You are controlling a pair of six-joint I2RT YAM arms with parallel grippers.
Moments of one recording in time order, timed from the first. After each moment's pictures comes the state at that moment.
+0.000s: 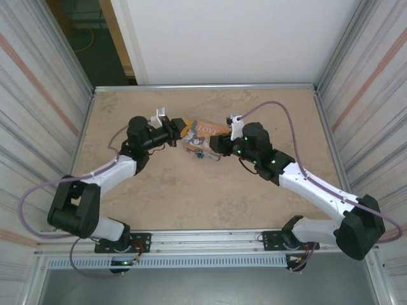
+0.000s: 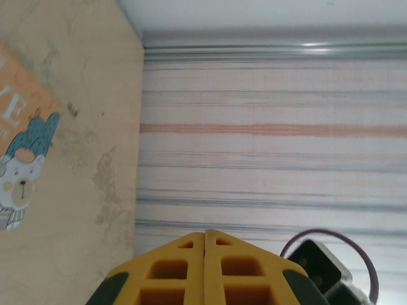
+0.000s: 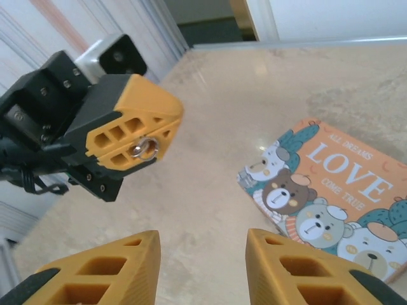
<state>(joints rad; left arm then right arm) -0.37 1.40 0.78 0.55 0.66 -1.41 0.68 1.18 0.87 0.01 -0.16 0.47</state>
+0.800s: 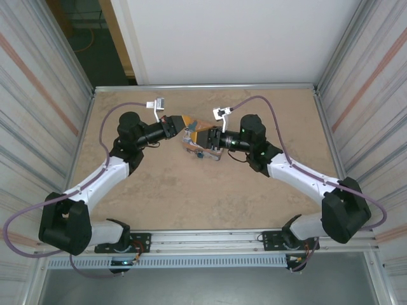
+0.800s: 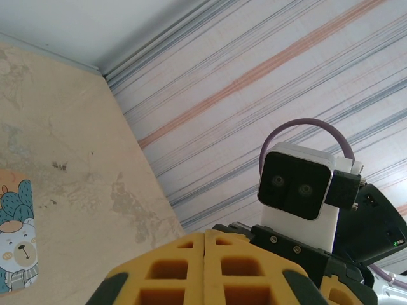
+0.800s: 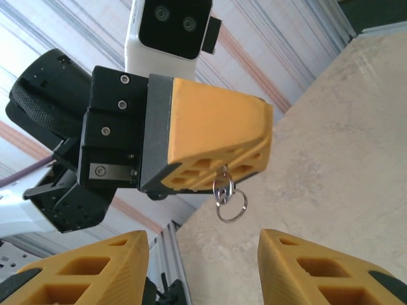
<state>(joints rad) -0.37 1.28 0.83 0.47 0.75 -0.98 0.67 1.38 0.93 0.38 -0.61 0.73</state>
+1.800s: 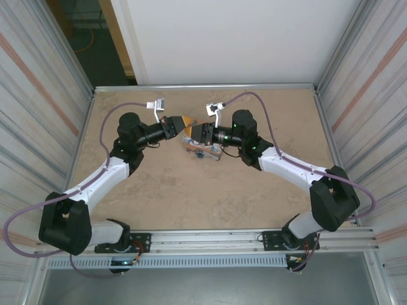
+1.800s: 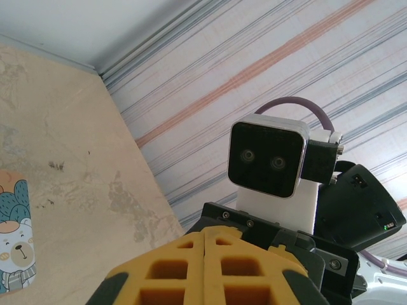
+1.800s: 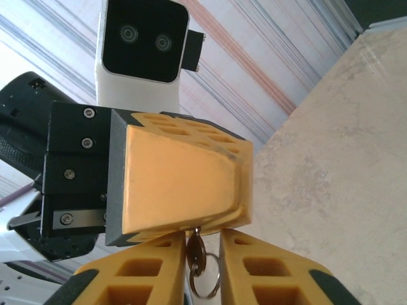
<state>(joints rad) -0.37 1.28 0.82 0.49 0.76 -0.98 0.68 1.49 1.00 0.43 -0.61 0.77</state>
